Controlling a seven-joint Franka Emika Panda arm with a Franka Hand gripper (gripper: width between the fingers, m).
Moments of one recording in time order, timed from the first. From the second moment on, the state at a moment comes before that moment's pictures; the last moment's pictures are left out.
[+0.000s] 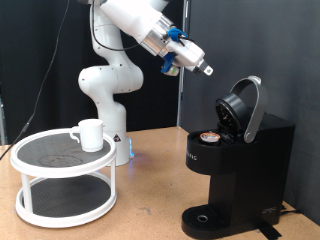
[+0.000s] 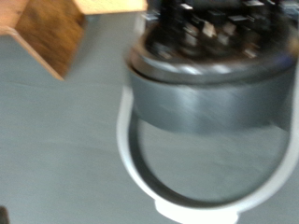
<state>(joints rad) 0.13 -0.33 -0.19 -2.28 0.97 2.03 2.03</state>
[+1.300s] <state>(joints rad) 0.20 -0.14 0.05 -2.00 0.83 2.14 2.30</state>
